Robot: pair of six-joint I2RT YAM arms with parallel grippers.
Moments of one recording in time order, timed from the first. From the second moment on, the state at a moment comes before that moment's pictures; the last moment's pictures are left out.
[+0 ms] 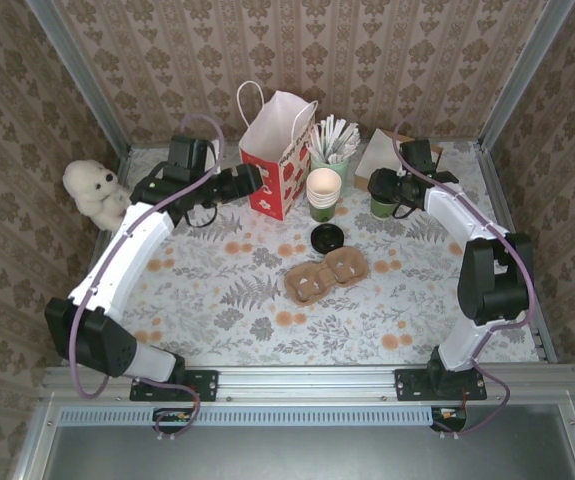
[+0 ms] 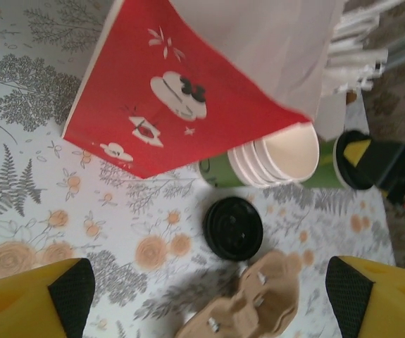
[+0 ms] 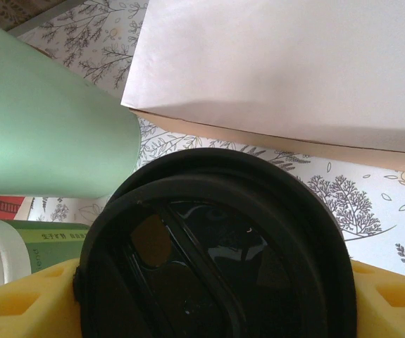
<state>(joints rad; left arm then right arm) -0.40 1.45 1.46 -0.72 0.27 -0.59 0.10 1.74 1.34 -0.48 -0.04 0.45</state>
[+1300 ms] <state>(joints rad) -0.41 1.85 1.89 -0.88 -0.01 -0.86 0.10 2.00 1.61 -0.55 -0.03 0.48</state>
